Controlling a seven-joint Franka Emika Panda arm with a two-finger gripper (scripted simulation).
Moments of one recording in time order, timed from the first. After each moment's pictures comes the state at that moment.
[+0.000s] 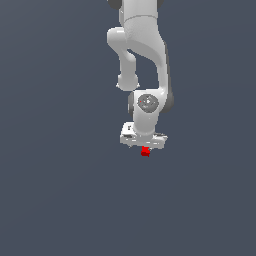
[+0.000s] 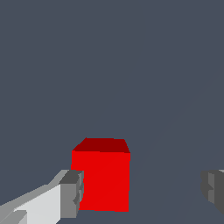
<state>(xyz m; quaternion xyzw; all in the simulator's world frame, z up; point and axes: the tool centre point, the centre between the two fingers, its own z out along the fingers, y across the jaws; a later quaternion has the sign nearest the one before) -0.020 0.062 0.050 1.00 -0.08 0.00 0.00</state>
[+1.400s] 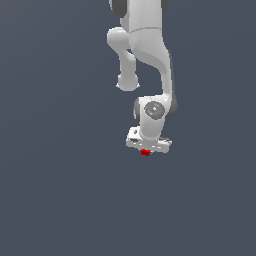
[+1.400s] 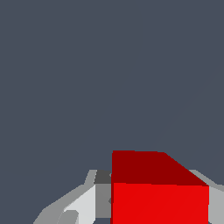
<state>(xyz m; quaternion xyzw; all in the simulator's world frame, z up) -0.017 0.089 0.021 1.00 -0.10 0.00 0.00</state>
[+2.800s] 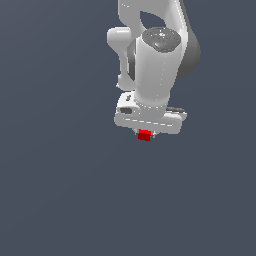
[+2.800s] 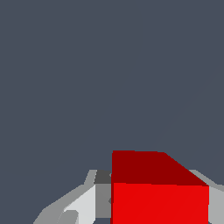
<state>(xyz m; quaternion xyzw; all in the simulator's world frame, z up) 0.036 0.059 0.241 1.00 -0.10 0.00 0.00</state>
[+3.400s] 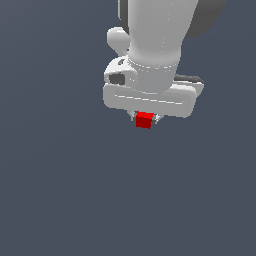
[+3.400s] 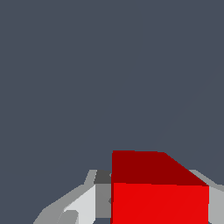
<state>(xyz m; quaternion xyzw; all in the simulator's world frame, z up) 0.065 0.044 0.347 1.00 -0.10 0.00 0.00</state>
